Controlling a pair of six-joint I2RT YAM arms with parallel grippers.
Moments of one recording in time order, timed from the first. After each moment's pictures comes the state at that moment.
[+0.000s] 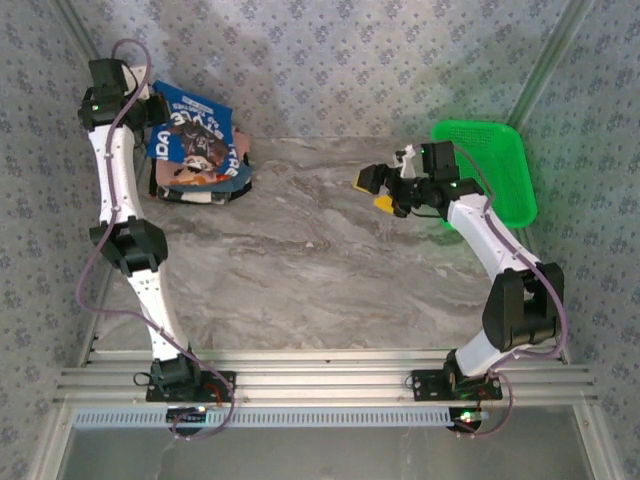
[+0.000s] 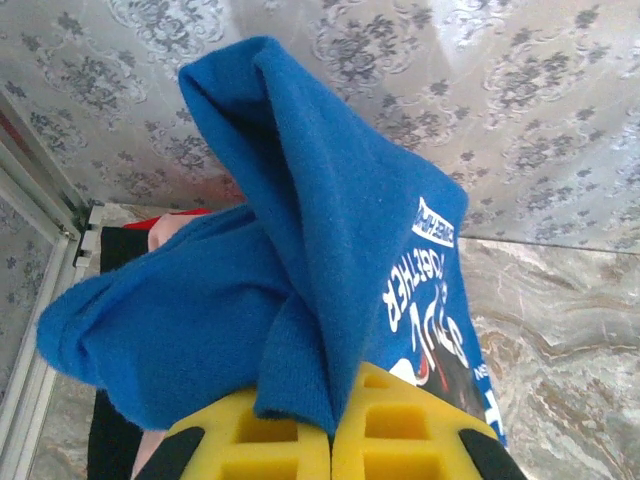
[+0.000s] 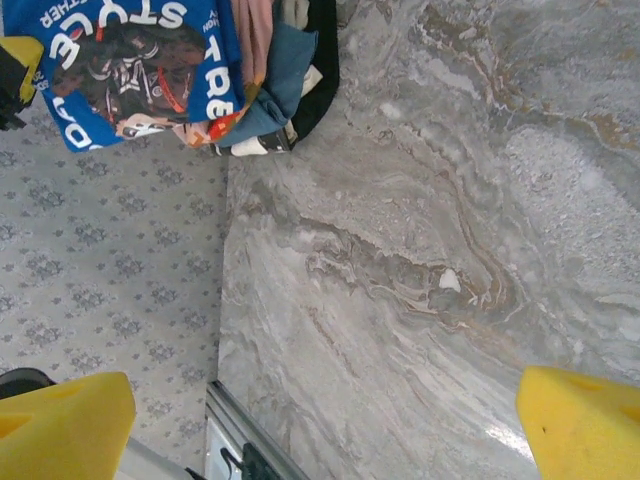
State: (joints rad) left arm 0.20 2.30 2.71 -1.07 0.29 -0.05; right arm 0.22 1.56 1.31 -0.48 -0.76 0.65
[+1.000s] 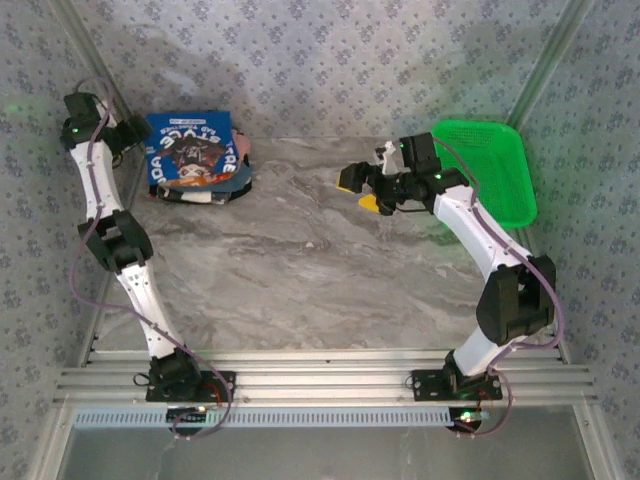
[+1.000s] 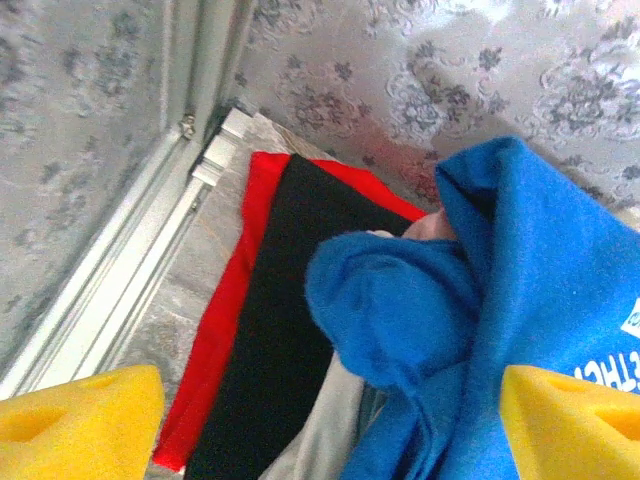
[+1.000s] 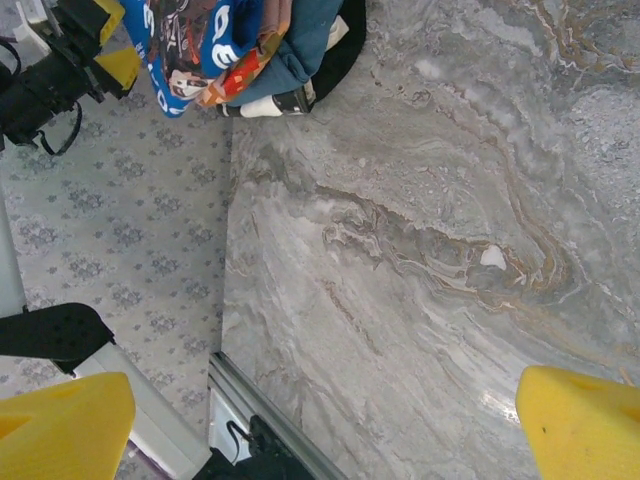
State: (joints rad) left arm 0.39 2.50 2.71 -0.98 0.31 -0.29; right arm 0.31 1.61 1.43 -0.58 -0.72 0.65
